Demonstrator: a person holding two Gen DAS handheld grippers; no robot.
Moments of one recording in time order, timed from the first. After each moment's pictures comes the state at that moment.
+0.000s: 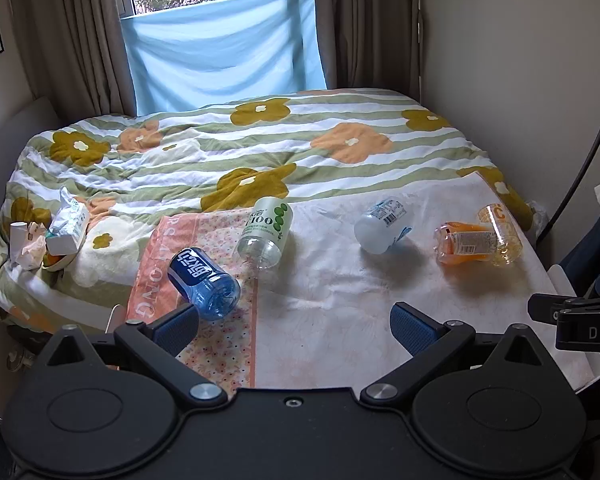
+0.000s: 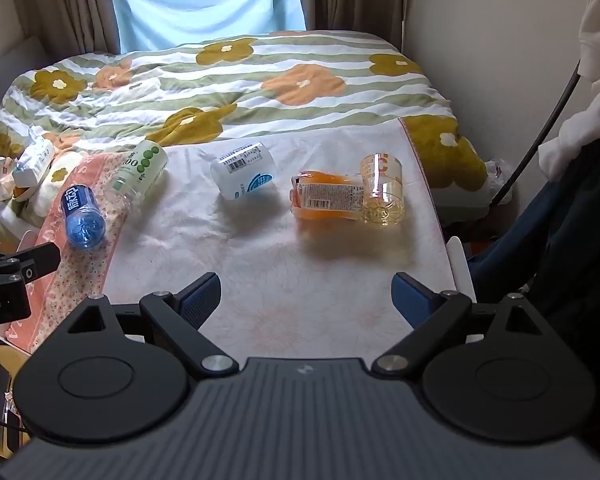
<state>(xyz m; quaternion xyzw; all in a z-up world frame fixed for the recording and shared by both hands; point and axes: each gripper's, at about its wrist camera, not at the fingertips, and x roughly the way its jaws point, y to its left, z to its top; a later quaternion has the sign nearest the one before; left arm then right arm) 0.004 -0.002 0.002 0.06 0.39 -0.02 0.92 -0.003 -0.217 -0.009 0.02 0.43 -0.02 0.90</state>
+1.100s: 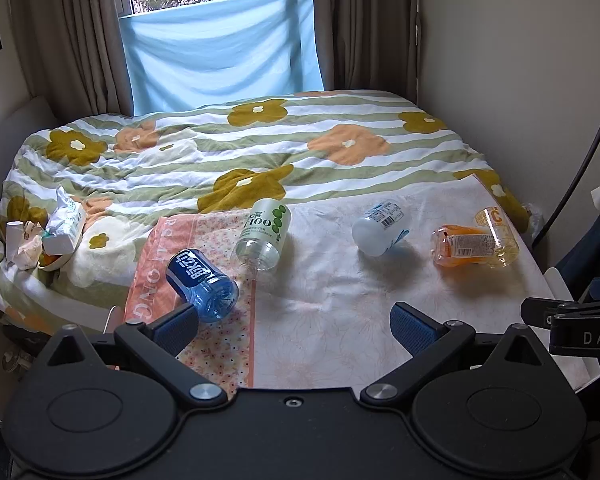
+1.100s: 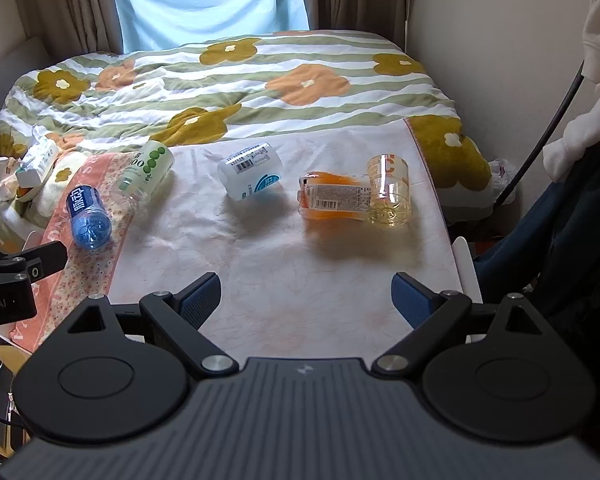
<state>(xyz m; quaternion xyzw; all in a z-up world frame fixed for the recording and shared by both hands) 0.005 -0.004 0.004 0.06 0.39 -0.03 0.92 -0.003 -0.208 -0.004 0.03 0.43 -0.01 0.90</state>
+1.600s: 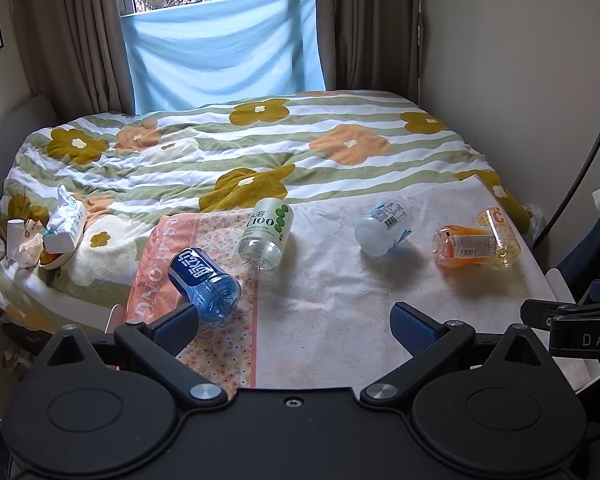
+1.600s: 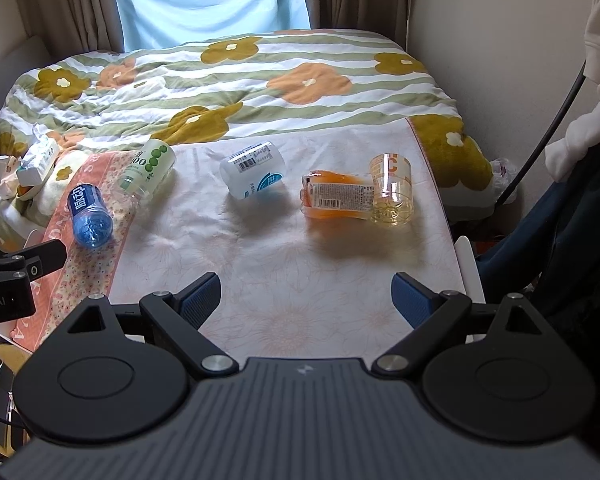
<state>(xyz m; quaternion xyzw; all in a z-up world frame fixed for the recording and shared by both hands) 0.005 -0.003 0.004 0.06 0.39 -0.03 0.92 -0.003 -0.209 -0.006 0.03 0.43 -0.01 0.90</state>
